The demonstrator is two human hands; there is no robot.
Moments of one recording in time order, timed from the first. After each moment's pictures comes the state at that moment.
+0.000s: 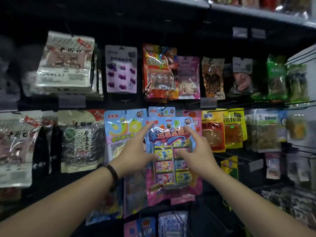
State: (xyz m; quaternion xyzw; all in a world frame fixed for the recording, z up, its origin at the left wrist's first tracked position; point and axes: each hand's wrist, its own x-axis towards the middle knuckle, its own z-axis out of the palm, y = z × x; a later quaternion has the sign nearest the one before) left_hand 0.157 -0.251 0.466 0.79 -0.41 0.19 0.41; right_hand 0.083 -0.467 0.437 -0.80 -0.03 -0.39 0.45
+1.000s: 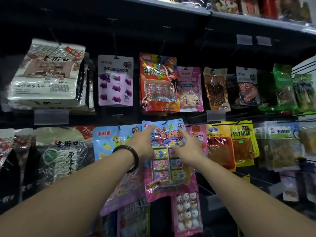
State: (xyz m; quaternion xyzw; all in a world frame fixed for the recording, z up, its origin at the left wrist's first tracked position) left_hand 0.250 -0.315 0.546 0.91 -0.27 0.20 0.26; right_hand 0.238 -0.514 0.499 -0.82 0.03 -0.36 0.44
